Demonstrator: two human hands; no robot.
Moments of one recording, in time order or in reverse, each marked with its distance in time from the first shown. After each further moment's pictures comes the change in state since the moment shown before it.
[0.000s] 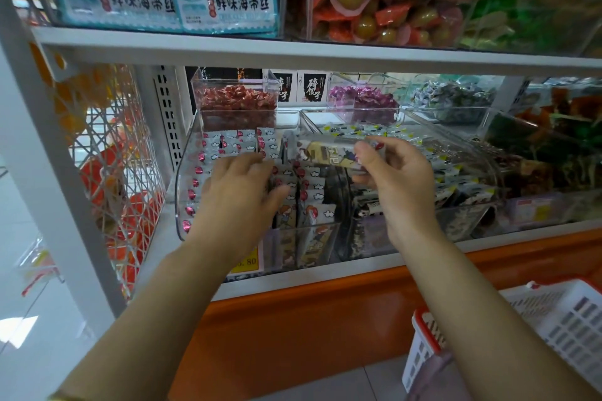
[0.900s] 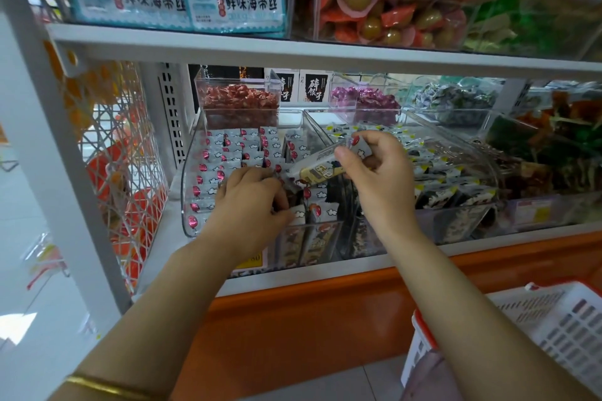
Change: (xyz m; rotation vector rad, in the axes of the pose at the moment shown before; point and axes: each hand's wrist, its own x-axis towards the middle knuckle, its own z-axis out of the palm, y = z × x) left_hand 0.000 -0.006 0.011 -0.071 -0.137 0.031; right_hand -0.001 0.002 0.017 -0.320 -0.061 -0.208
